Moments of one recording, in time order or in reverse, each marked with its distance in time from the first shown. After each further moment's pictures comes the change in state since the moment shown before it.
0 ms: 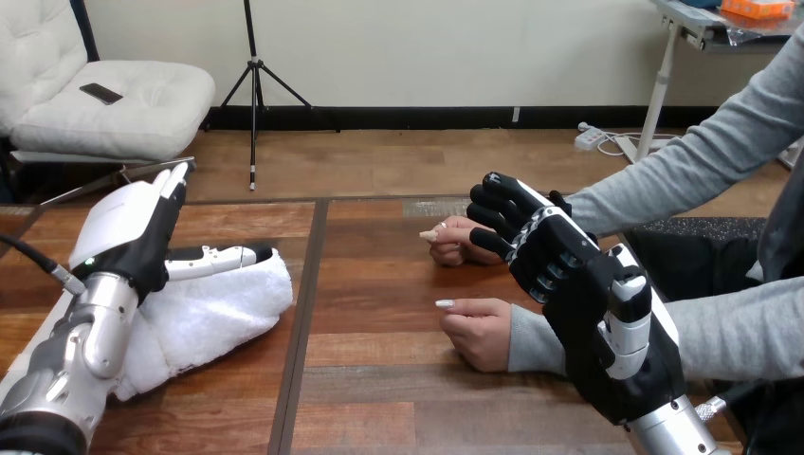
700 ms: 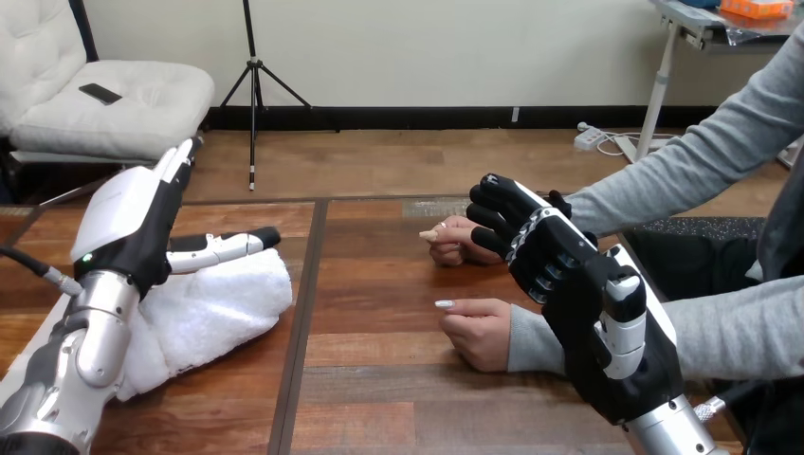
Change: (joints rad) left arm 0.093 -0.012 0.096 -0.164 -0.014 -0.077 0.000; right arm 0.000 0.000 0.003 0.000 -0.016 0.000 -0.015
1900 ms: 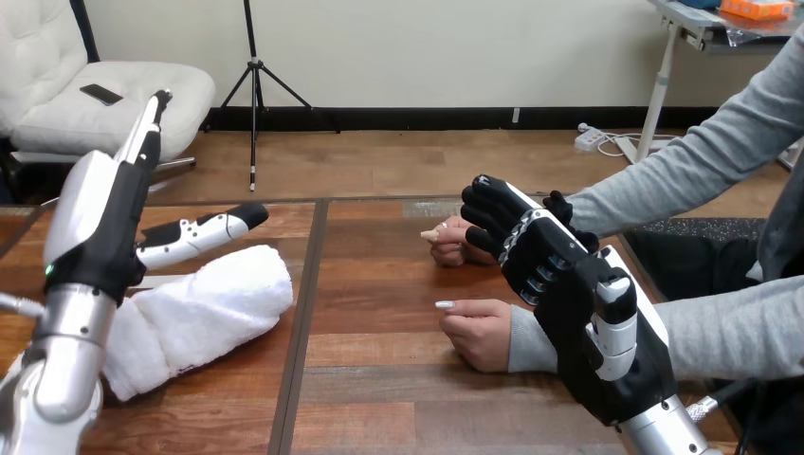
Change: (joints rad) left arm 0.208 -0.042 0.194 -0.334 -0.142 -0.130 -0.072; right arm -0.001 0.000 0.019 0.000 -0.005 0.000 -0.003
